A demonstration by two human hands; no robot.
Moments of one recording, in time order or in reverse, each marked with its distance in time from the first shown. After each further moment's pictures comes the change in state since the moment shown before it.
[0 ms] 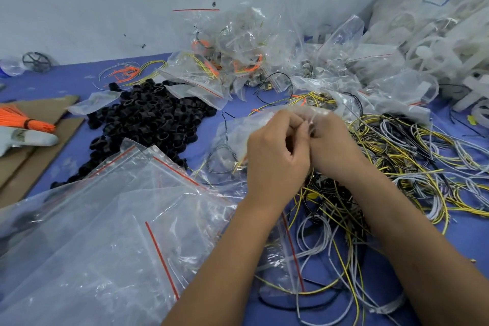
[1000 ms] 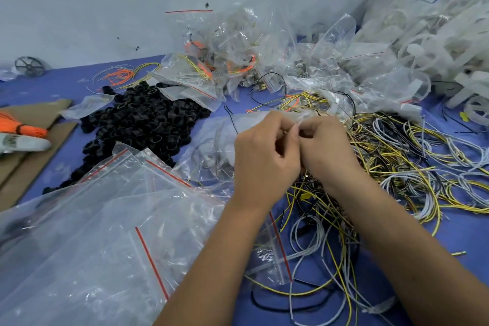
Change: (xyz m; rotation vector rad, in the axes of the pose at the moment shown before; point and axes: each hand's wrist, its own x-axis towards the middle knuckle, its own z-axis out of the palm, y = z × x) left_hand 0.002 -0.005 -0.004 0.086 -0.006 0.083; right_hand -0.008 -0.001 0.009 0.049 0.197 0.250
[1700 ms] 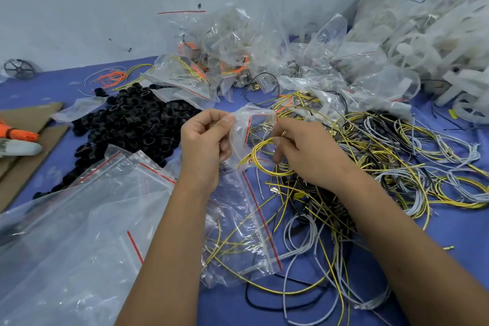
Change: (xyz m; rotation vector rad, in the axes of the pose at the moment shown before) left_hand 0.024 -0.050 -0.044 -0.712 -0.023 -0.620; right_hand 0.006 0.007 -0.009 -0.402 -0.252 -0.235
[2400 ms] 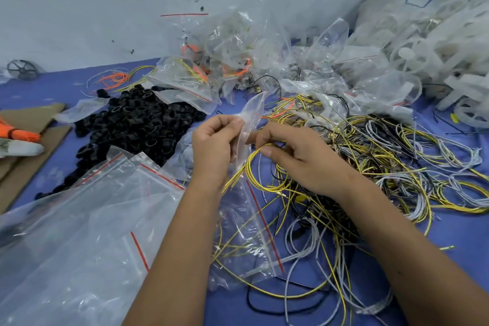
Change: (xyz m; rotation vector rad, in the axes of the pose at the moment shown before) left_hand 0.005 -0.008 0.014 -0.071 0.122 -0.163; right_hand -0.004 -0.004 0.001 0.328 -0.107 -0.312
